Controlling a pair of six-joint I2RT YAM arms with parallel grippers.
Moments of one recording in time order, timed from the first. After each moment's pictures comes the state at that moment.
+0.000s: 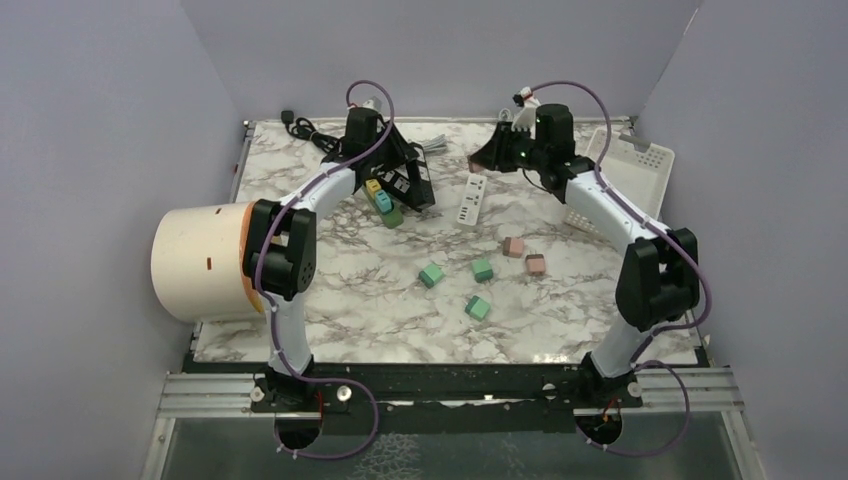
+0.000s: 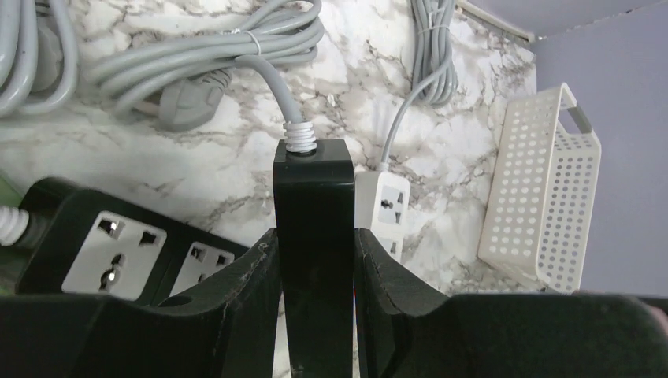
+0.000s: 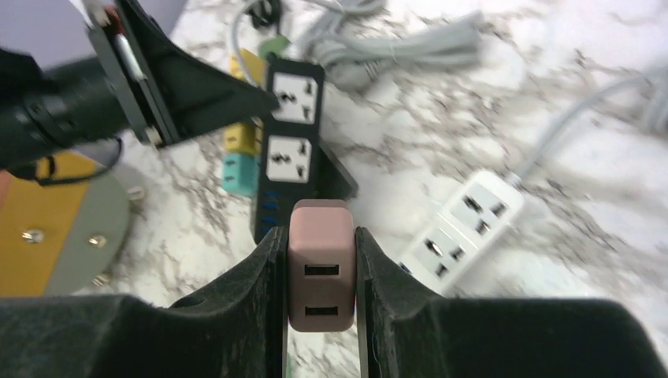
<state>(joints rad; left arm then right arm) -0.30 1.97 1.51 -0.03 0.26 -0.72 0.31 1.75 1.42 -0.07 -0.46 0.33</state>
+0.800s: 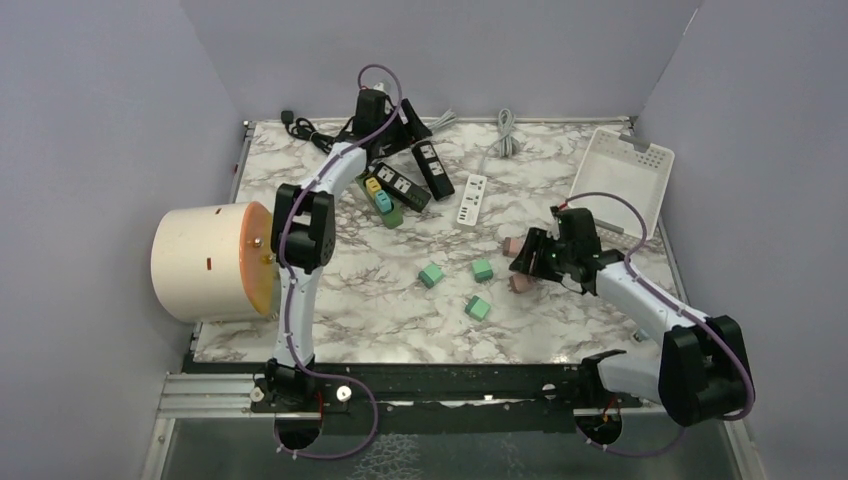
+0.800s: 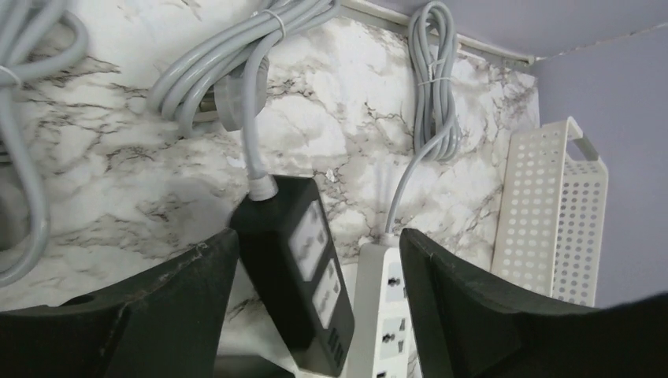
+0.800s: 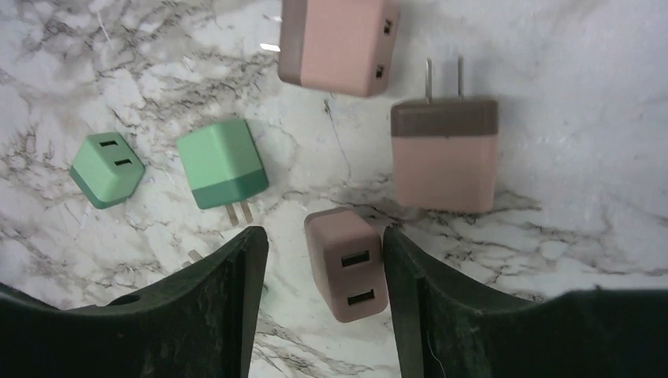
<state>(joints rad) -0.27 2.34 1.99 -0.13 0.31 -0.68 0.25 1.19 0.58 -0.28 -0.22 0.49</state>
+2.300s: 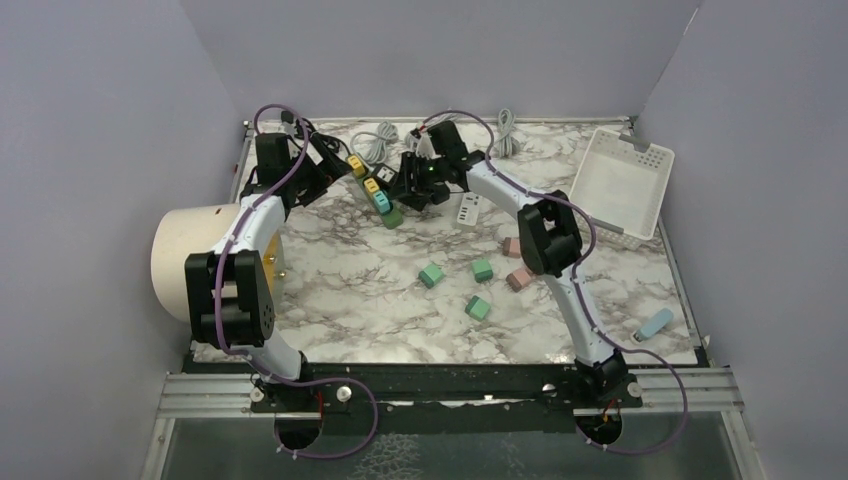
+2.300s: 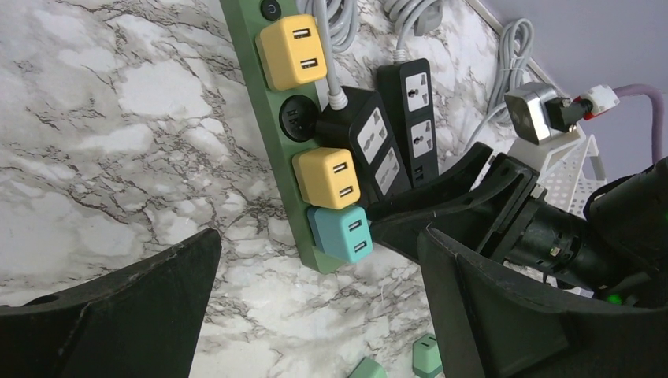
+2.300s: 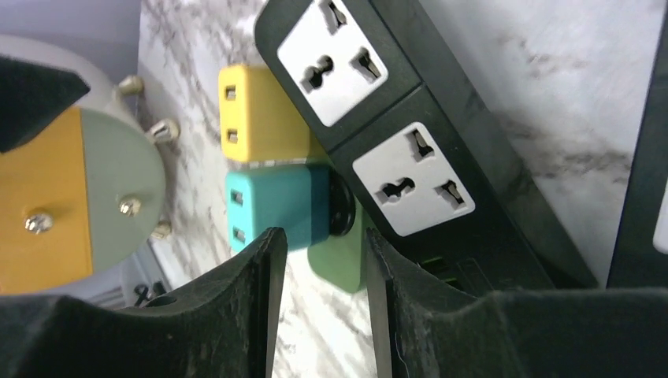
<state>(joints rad) 0.06 1.61 1.15 -0.14 0.38 -0.65 0.56 2.47 2.09 -0.35 -0.62 0.51</state>
